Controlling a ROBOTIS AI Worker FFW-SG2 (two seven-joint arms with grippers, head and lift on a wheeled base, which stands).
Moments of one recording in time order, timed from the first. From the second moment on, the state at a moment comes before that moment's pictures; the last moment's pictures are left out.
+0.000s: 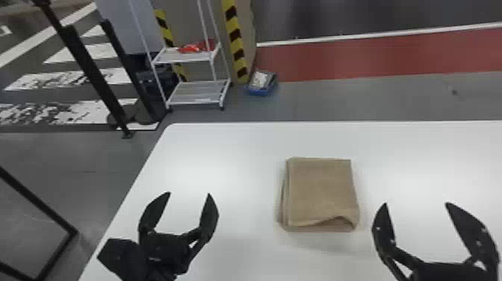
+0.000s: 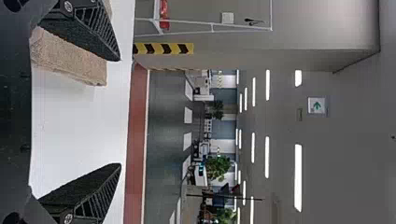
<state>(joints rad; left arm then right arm) 0.61 0.00 0.19 -1.96 0.13 -0.20 -0.16 0.63 0.00 0.21 -2.00 0.15 -0.21 -0.11</state>
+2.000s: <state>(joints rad) 0.61 0.00 0.26 -1.94 0.16 -0.20 -0.17 0.58 0.00 0.21 -1.96 0.08 -0.20 -0.13</state>
